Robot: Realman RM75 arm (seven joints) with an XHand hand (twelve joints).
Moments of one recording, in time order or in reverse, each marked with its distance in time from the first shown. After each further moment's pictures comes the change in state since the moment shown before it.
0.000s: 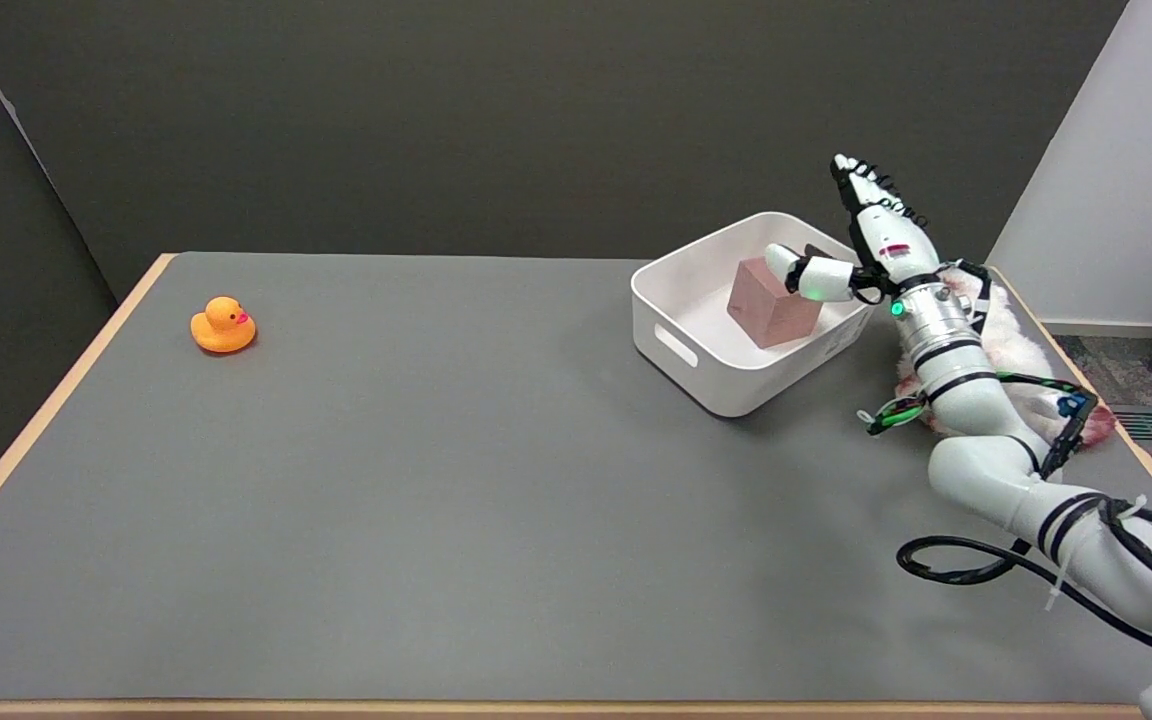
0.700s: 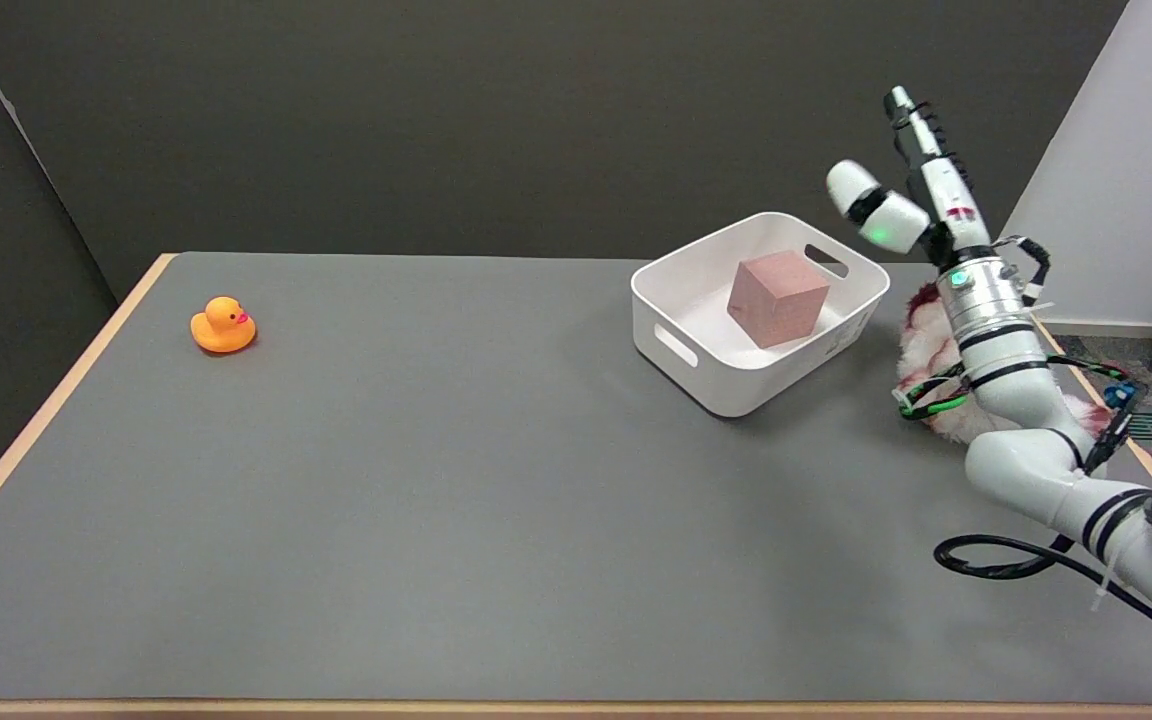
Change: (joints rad) arm -0.050 0.081 0.017 0.058 0.019 0.147 0.373
